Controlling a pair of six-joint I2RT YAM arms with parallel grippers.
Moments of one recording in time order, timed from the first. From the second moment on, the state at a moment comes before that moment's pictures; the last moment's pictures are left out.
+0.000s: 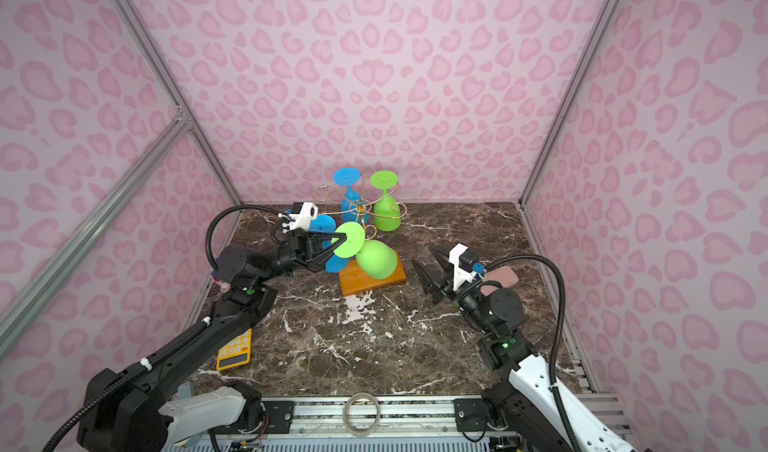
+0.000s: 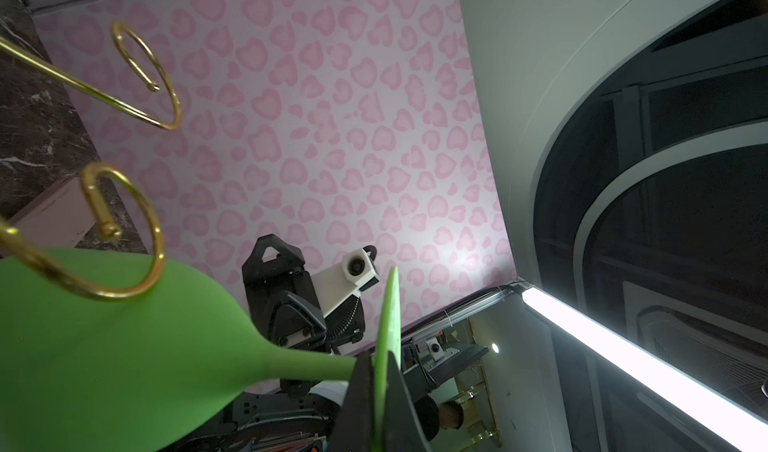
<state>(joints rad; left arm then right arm) -0.44 1.18 0.83 0.88 0.90 -1.71 0.45 0.71 0.48 0.52 -0.32 0.22</state>
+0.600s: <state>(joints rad) -0.34 1.27 0.89 1.44 0.83 -2.06 0.45 0.89 0.53 1.01 -0.66 0.77</state>
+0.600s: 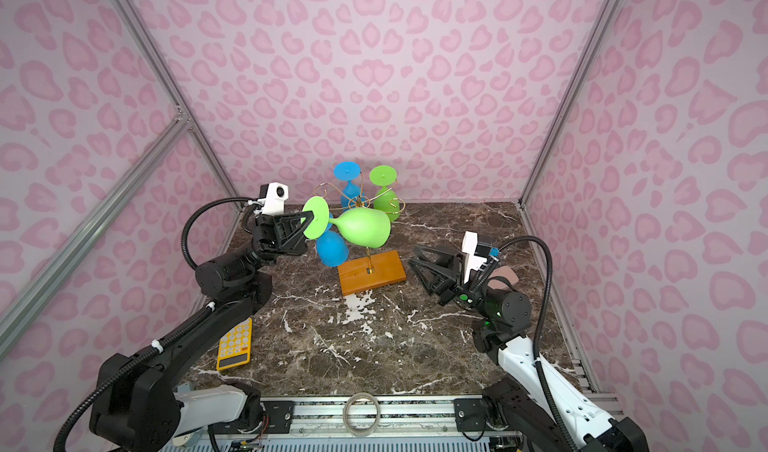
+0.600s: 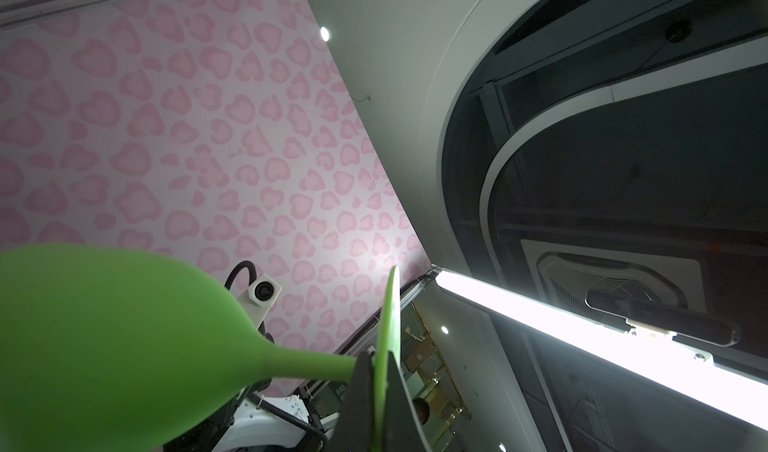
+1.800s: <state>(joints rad) -0.35 1.27 0.96 1.46 0.81 -2.09 0.46 1.08 0.65 1.09 -0.69 0.80</state>
